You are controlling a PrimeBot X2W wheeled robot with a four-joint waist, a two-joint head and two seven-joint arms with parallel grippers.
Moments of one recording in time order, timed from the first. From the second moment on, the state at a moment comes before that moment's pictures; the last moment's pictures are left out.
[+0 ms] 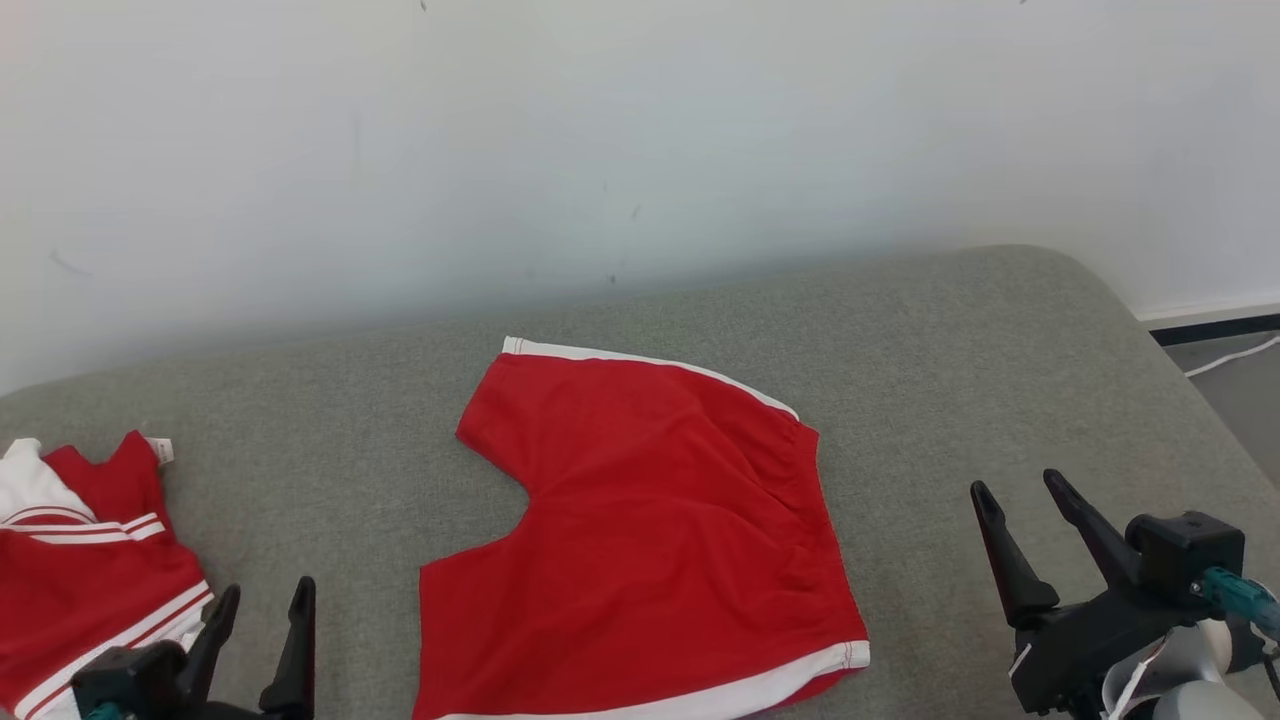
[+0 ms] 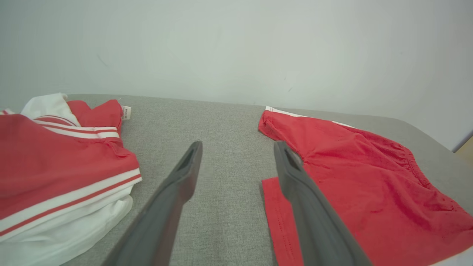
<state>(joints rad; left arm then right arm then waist) -0.08 0.39 -0.41 0.24 -0.61 0.12 -0.19 -0.07 -0.40 0.29 0.07 0.57 -0.12 -0.06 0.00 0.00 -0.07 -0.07</state>
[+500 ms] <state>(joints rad) -0.06 0.35 -0.36 0.23 -0.50 0.12 -0.17 -0.04 -0.39 0.24 0.04 0.54 -0.12 -0.08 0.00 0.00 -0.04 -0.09</state>
